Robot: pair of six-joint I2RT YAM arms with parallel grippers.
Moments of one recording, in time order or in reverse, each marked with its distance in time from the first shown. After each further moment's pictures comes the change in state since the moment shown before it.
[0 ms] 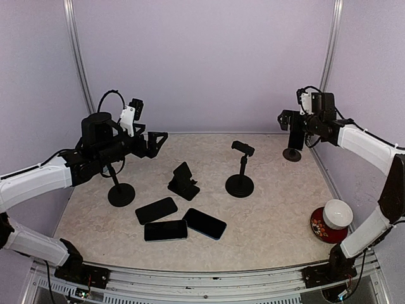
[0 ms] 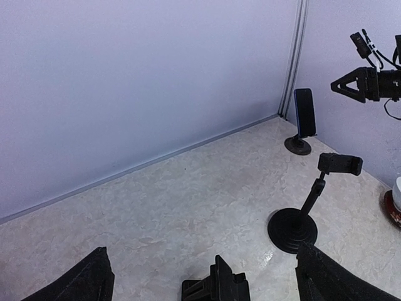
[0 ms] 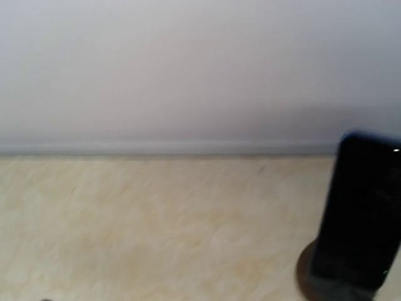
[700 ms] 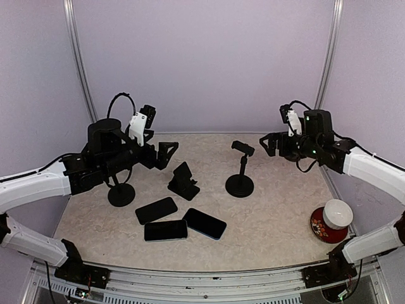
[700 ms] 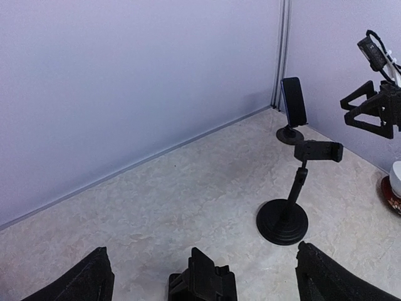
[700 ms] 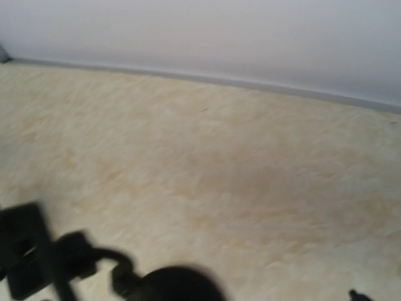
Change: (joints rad) left arm -0.165 -0.025 0.003 -0.044 -0.163 0.039; right arm 0.251 -0.263 -0.309 0.034 -0.056 0.002
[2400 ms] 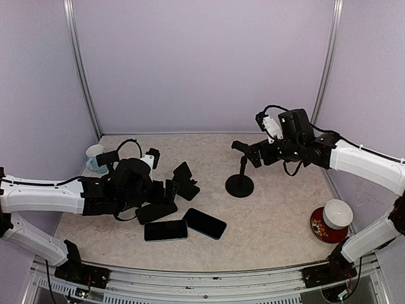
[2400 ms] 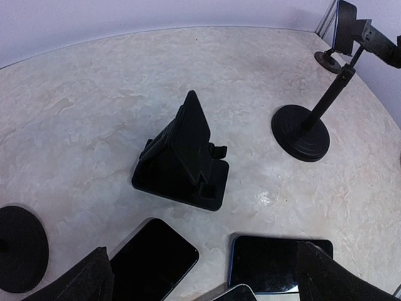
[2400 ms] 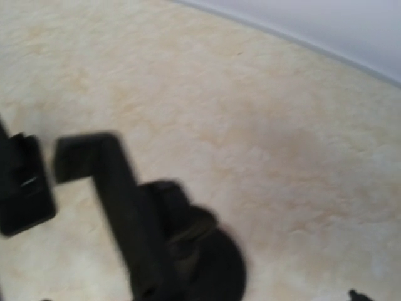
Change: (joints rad) left arm -0.209 0.066 -0.161 -0.182 -0.283 -0.476; right arm 0.190 0.104 0.123 -0.196 0.143 -0.099
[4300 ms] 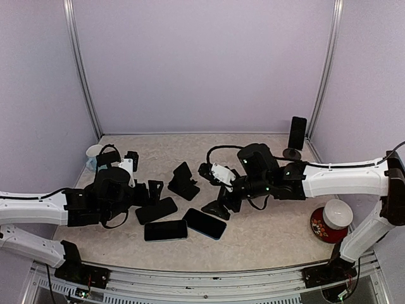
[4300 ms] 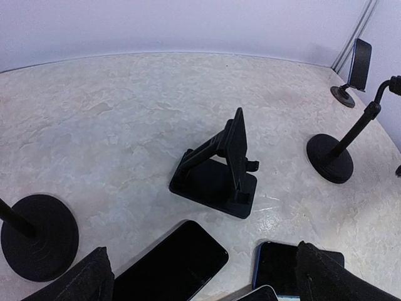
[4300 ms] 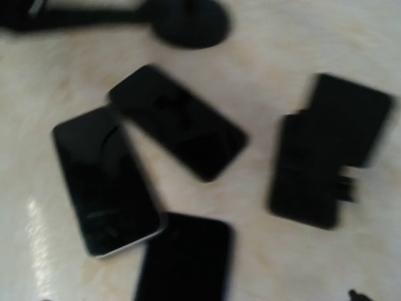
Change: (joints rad) left arm 0.012 -0.185 -0.175 0.076 -0.100 -0.029; right arm 0.358 0.111 -0.101 0.214 -0.274 -0.285
